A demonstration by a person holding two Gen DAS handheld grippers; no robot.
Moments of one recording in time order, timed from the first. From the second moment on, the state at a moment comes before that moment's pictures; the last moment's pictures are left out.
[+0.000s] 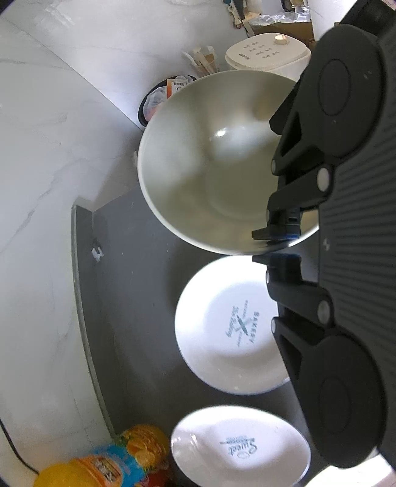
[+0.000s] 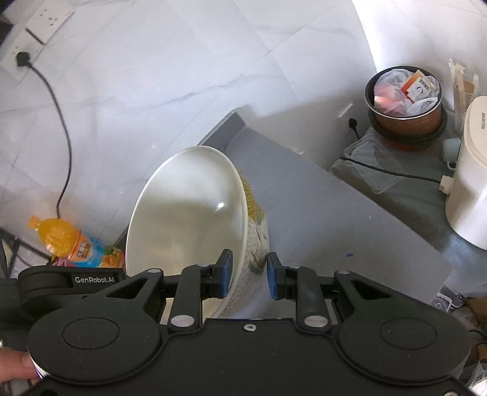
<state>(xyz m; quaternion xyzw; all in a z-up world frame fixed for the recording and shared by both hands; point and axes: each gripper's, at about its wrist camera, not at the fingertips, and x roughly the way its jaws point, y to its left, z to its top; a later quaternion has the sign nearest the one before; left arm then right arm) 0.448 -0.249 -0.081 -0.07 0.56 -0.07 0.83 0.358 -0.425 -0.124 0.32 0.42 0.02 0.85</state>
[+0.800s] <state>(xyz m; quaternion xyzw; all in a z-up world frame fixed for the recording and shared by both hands) 0.358 -0.197 -0.060 -0.09 0.54 -0.04 0.84 0.291 -0.388 -0.101 0.29 0.42 0.06 0.86</state>
